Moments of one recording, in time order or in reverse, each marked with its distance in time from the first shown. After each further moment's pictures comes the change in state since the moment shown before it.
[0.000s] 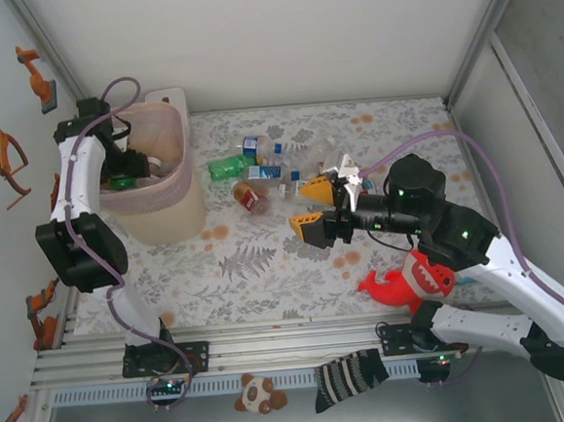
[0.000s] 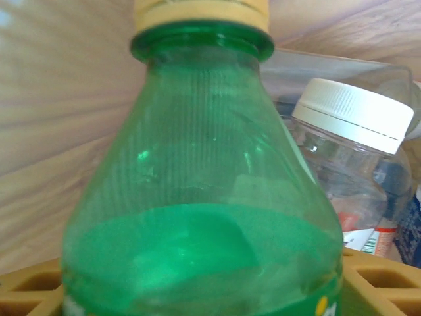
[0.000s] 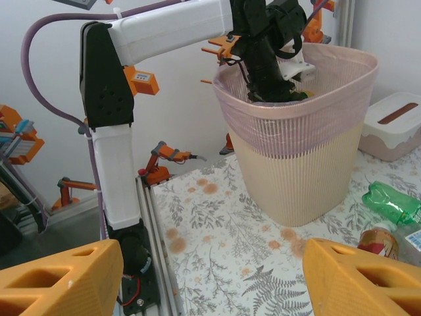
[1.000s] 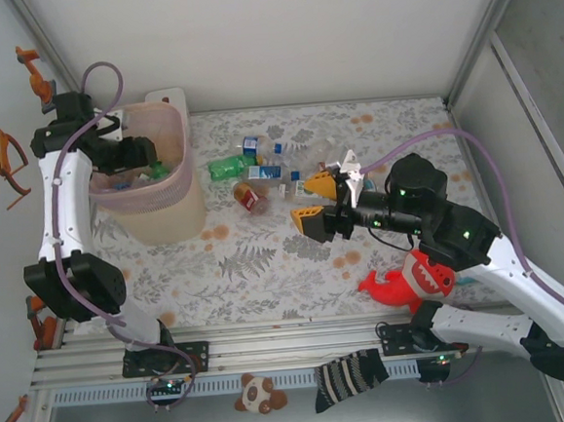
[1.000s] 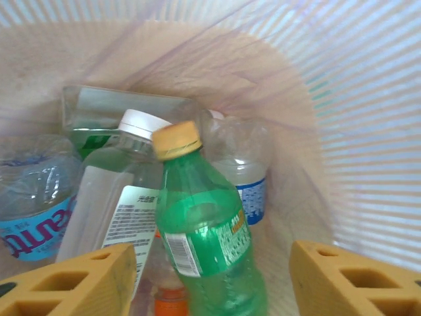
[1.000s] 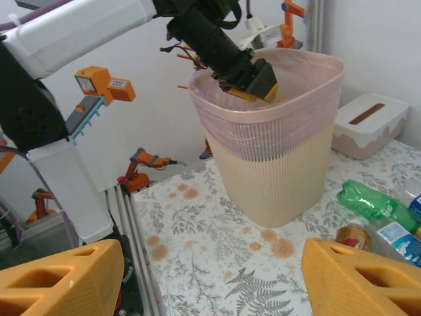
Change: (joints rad) left arm 0.000 -0.225 -0.034 0.020 0.360 -0.068; right arm 0.000 -0.003 0.007 -0.008 0.087 0.005
